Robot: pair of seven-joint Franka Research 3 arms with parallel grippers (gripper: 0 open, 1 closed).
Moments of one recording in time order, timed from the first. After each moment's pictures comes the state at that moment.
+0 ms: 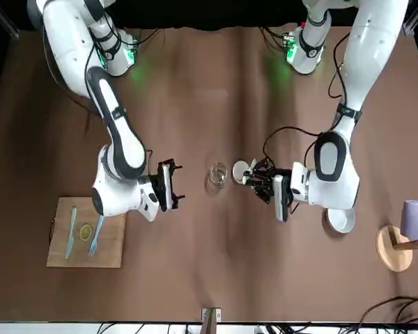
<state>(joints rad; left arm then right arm) -0.01 0.63 -0.31 -1.58 -1.02 1.90 1.29 0.30 0.77 0.08 -1.44 0.90 1.92 -1.68</state>
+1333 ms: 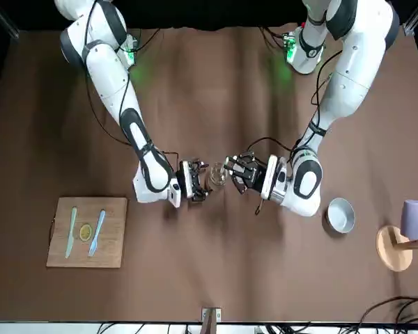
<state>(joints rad) -0.03 0.86 -0.33 -1.54 -1.38 1.62 2.21 0.44 1.00 0.09 -1.49 1.44 2.07 -2.21</state>
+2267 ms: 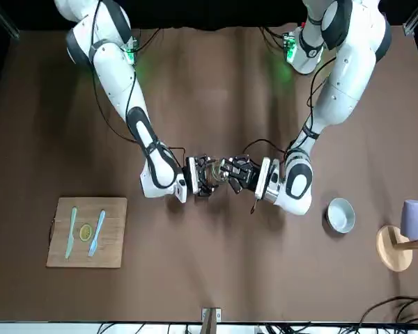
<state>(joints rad) -0.06 0.93 -0.33 -1.54 -1.38 1.66 2.28 0.48 1.01 0.09 -1.49 1.52 2.08 -2.21</state>
